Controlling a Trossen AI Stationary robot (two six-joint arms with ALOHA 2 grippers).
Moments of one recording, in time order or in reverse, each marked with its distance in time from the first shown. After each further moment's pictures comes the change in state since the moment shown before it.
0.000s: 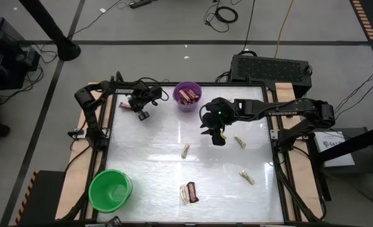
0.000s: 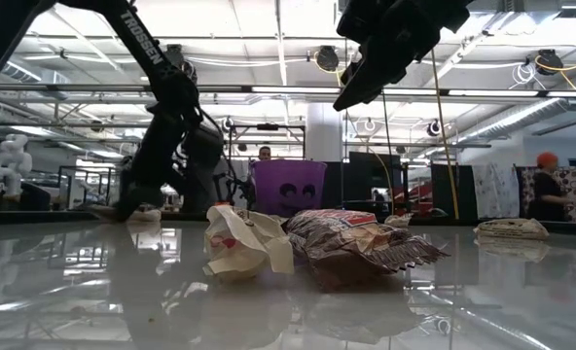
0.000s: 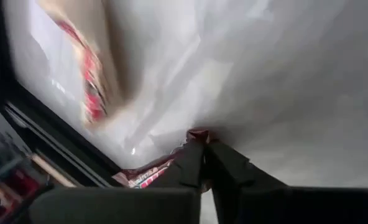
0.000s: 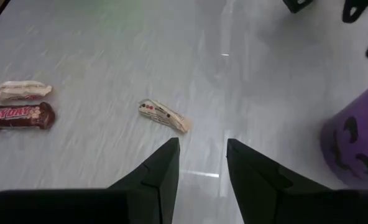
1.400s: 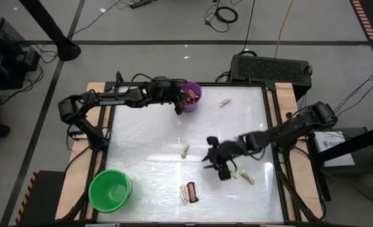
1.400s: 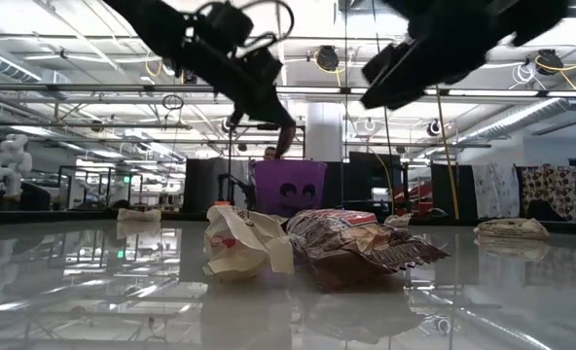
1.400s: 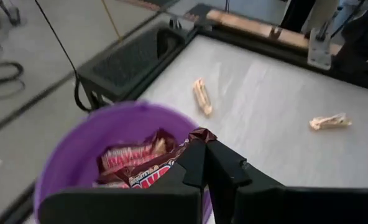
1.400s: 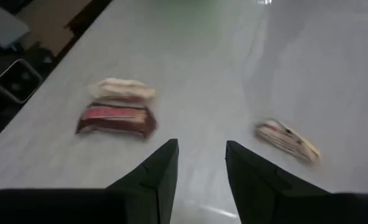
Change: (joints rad) left arm -0.266 -0.267 0.003 1.087 0.466 -0.048; right arm 0.414 0.000 -0.286 0.445 0.184 0.221
